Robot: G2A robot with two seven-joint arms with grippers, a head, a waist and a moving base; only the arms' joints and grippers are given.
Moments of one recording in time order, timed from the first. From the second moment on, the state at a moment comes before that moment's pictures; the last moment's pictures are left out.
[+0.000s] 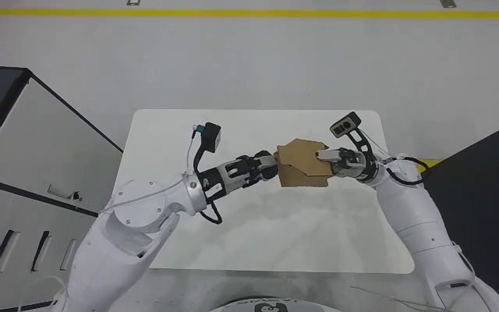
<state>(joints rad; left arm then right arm) 1.35 -1.06 -1.16 -2.24 -0.39 0.52 -0.53 -1.16 -1.09 1.24 -1.29 1.01 -0.19 1.54</state>
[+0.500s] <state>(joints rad) 1.30 -1.08 -1.10 -2.21 -0.43 0.54 -0.51 -1.15 -1.07 1.21 -1.30 1.05 -0.22 1.54</state>
